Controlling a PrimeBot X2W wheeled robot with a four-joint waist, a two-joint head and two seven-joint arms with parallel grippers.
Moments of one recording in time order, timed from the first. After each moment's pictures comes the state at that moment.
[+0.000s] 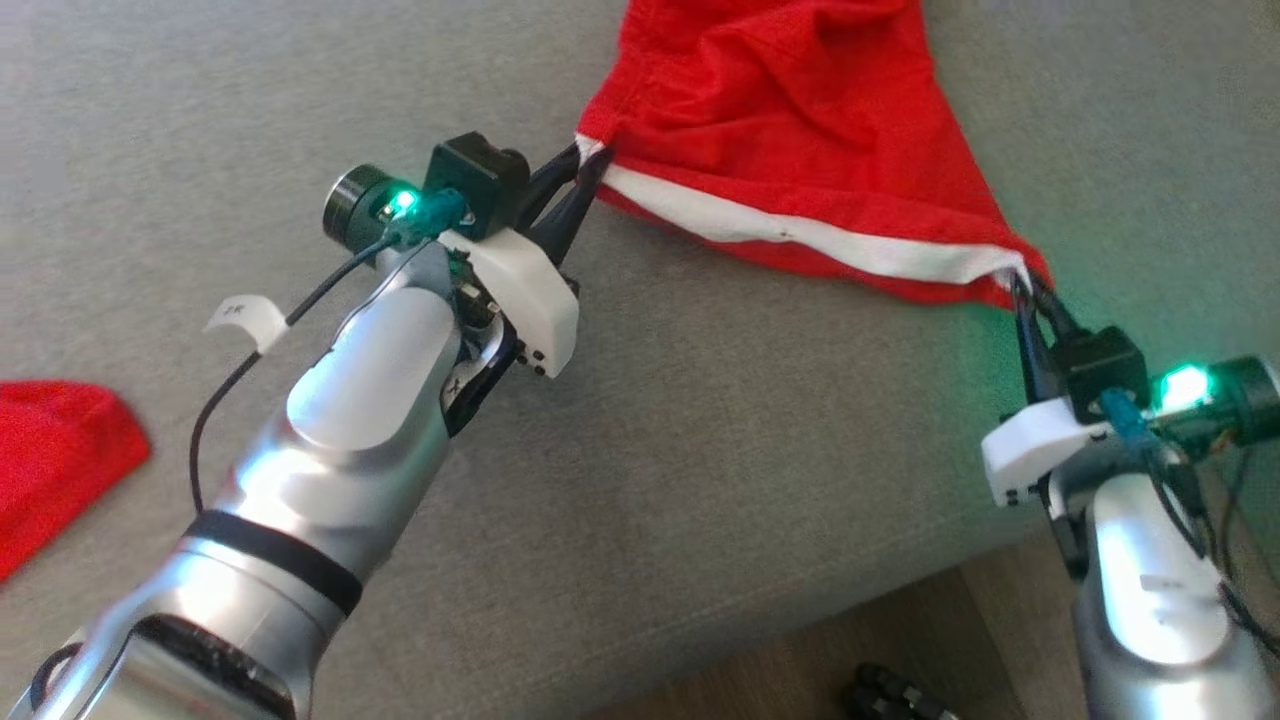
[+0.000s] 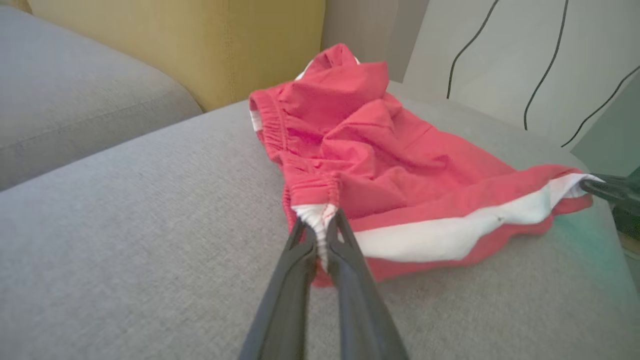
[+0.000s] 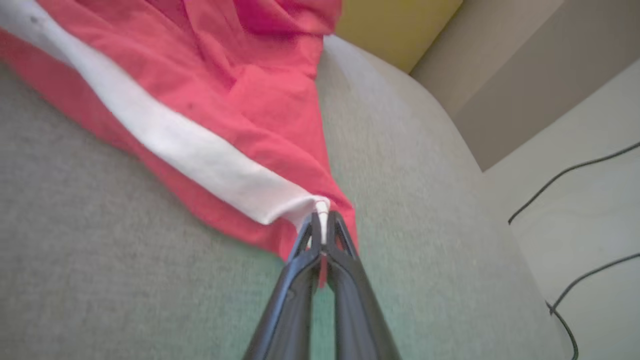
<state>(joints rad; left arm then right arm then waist) -0.88 0.10 -0.79 0.81 -0.43 -0.13 -0.26 -0.32 -0.04 -0.08 0.39 -0.39 0.12 -0.11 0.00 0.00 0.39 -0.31</state>
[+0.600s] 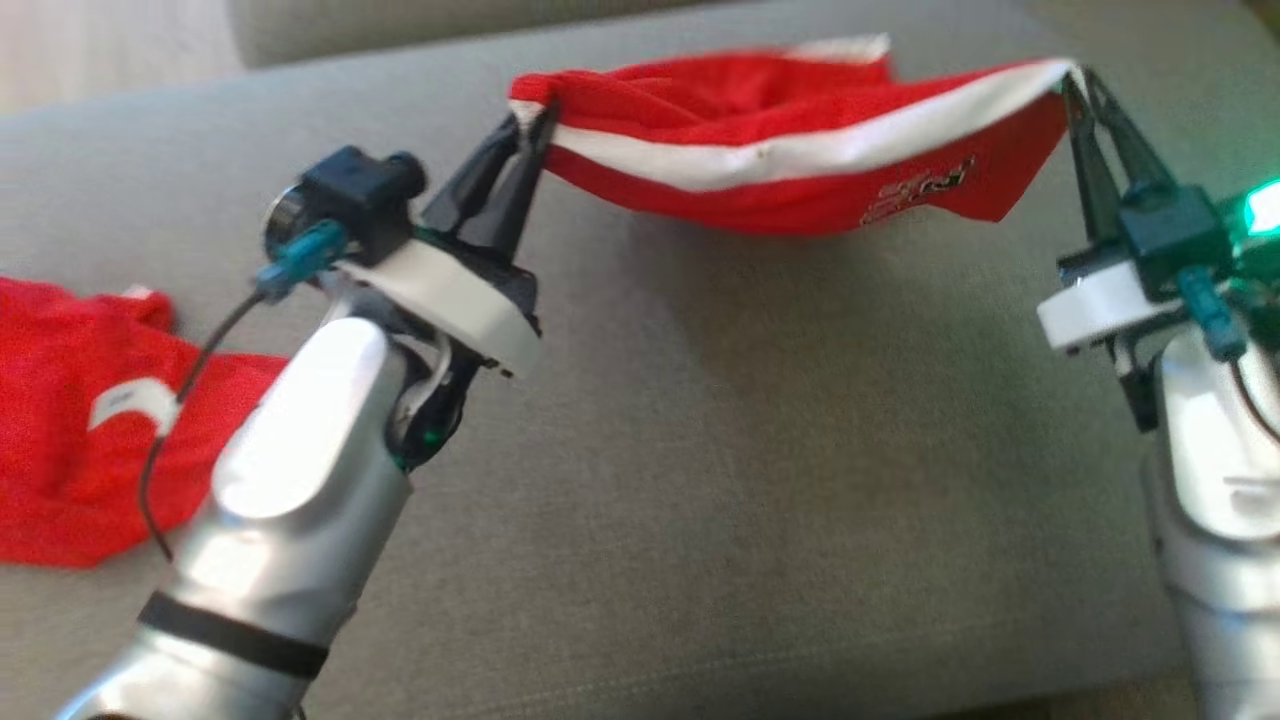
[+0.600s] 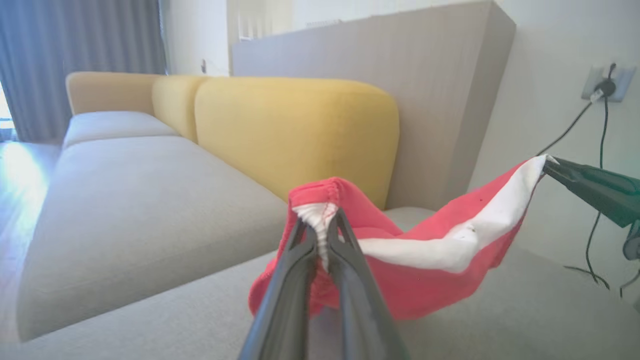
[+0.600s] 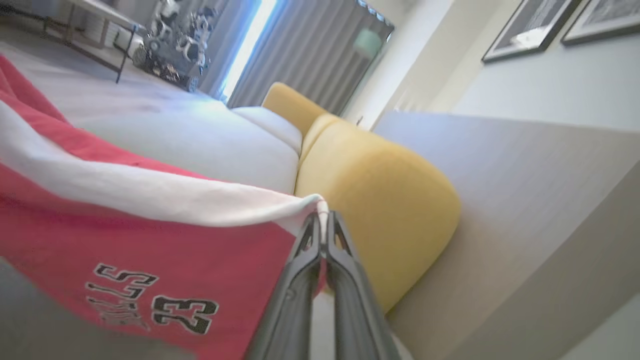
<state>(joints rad) -0.70 0.16 -0.59 0.48 -0.47 -0.10 -0.26 -0.53 -0.19 0.03 0.36 -0.37 0.12 -0.21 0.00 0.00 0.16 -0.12</state>
